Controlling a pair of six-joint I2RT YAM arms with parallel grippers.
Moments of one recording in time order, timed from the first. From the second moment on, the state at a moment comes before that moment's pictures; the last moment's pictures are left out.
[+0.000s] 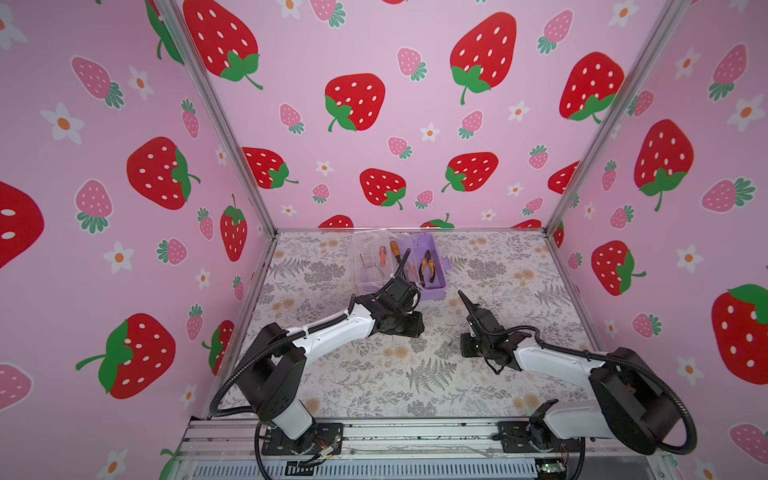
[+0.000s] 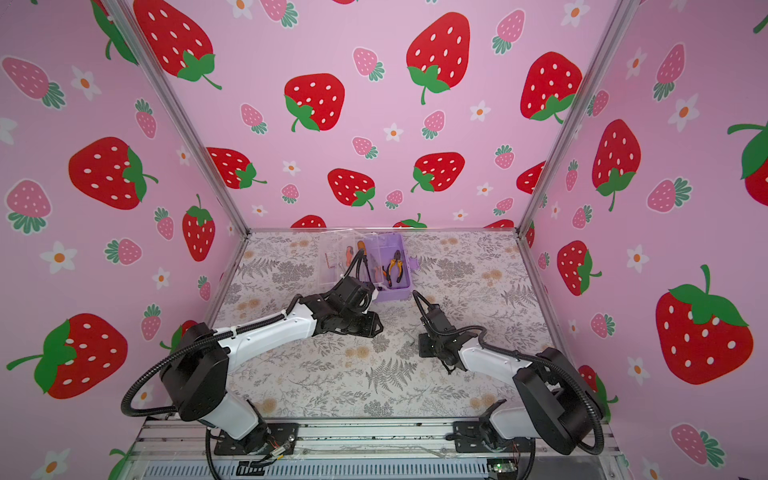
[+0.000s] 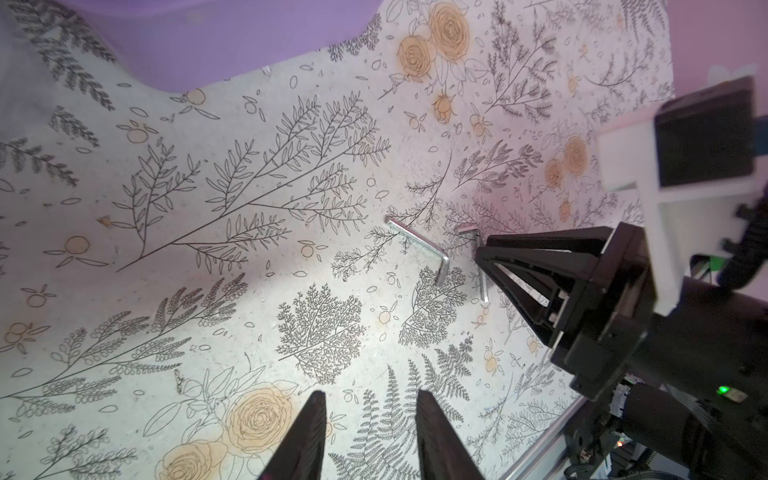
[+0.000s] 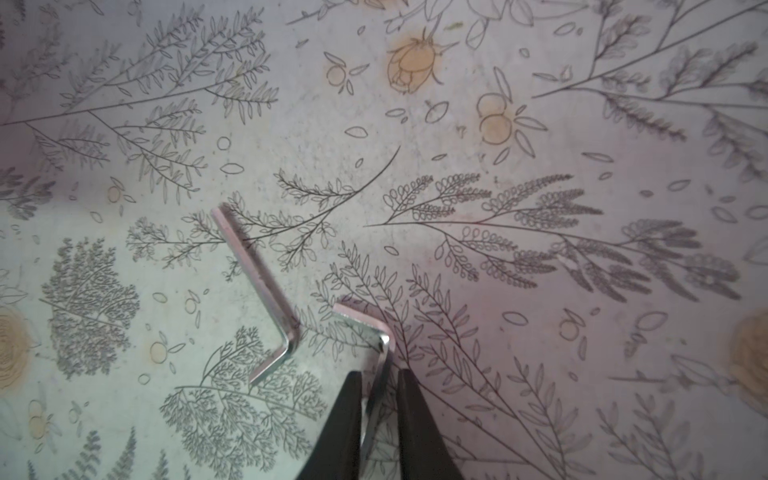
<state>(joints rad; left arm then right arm) -0.76 1.61 1.10 -0.48 0.22 -0.52 0.71 1.36 0.52 -0.17 0.08 0.50</state>
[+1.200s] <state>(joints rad) -0.84 1.78 1.17 -0.24 0.38 -0.69 0.70 1.20 0.51 -0.01 -0.19 0.47</state>
